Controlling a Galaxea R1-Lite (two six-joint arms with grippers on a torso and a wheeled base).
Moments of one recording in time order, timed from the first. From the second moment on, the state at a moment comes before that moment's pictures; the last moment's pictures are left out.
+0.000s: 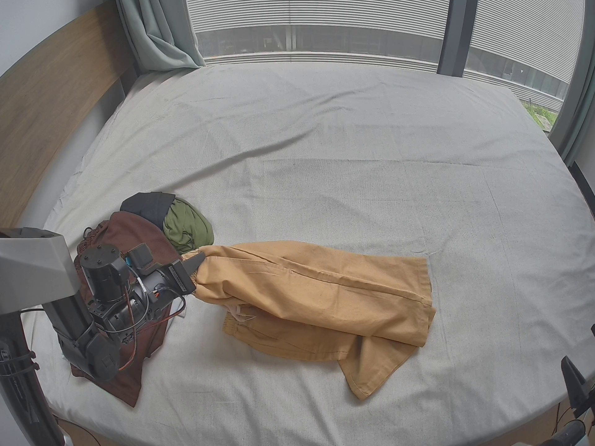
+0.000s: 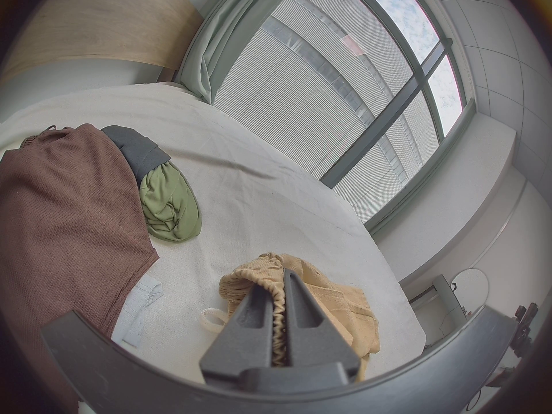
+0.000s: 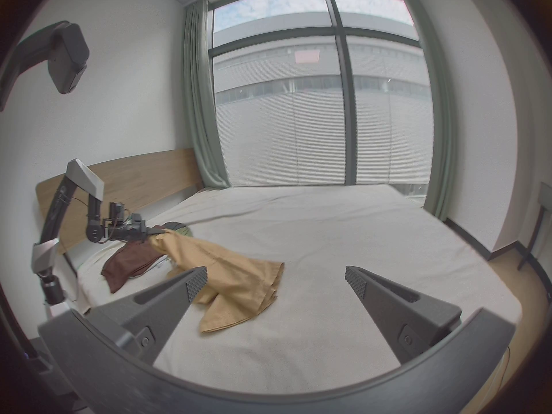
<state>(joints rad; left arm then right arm) -0.22 2.11 -0.43 -1.55 -0.24 -0.54 0.02 0.21 -0.15 -0.05 0.18 0.01</state>
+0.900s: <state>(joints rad) -0.22 2.06 -0.42 -1.55 -0.24 -0.54 0.06 0.83 -0.38 -0.04 0.50 0.03</state>
